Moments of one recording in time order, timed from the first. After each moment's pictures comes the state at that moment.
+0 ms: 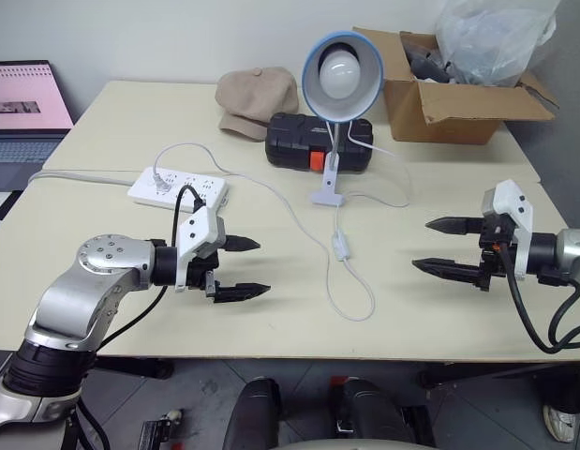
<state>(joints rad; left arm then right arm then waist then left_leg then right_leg) -0.32 0.87 -0.04 -0.25 -0.50 0.55 -1.16 -0.25 -1.00 -0.17 -0.35 0.65 0.75 1.00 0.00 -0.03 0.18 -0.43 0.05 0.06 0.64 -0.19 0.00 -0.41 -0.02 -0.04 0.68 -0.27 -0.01</state>
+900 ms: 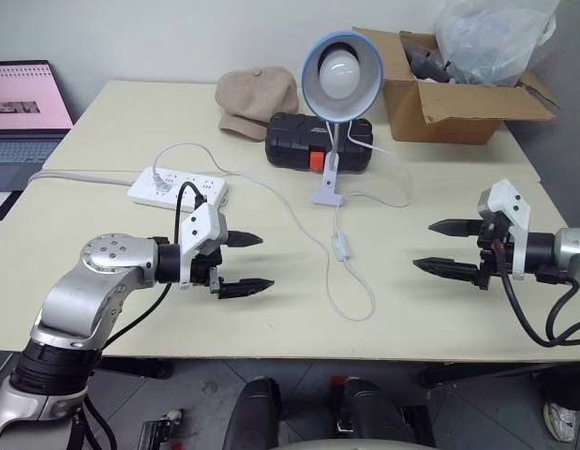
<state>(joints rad) -0.33 0.83 -0.03 -0.25 -0.48 0.53 -1.12 -0.31 -1.00 -0.15 -0.35 0.65 0.89 0.93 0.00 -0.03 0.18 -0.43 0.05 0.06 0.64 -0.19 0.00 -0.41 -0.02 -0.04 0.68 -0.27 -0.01</state>
